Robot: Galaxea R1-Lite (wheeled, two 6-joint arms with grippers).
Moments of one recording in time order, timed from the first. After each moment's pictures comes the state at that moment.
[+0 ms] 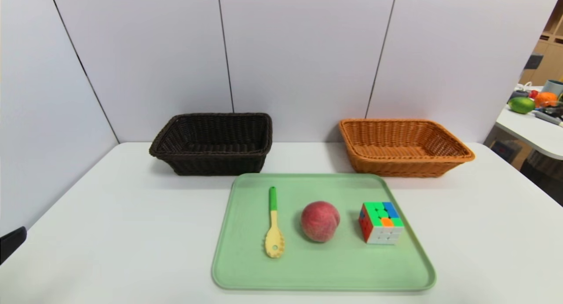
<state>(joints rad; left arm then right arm) 0.03 0.62 -0.65 0.22 -0.04 0.06 0.00 0.61 -0.74 0.19 0.14 -0.06</state>
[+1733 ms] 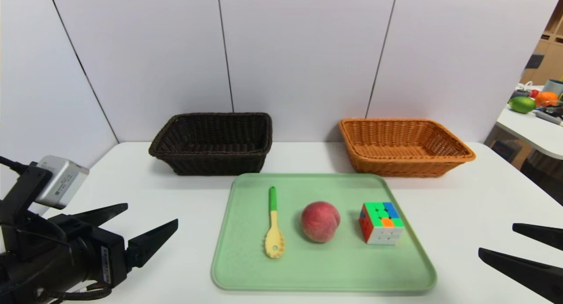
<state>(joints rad) -0.54 1.08 -0.42 -0.33 0.17 -0.15 0.43 0.88 -0.60 0.15 0.09 0.16</state>
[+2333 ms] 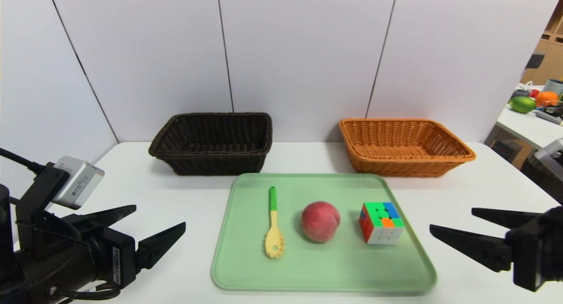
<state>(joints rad) -0.56 1.11 -0.43 -0.33 0.17 -0.15 0.55 1.09 -0.65 0.05 -0.05 0.22</state>
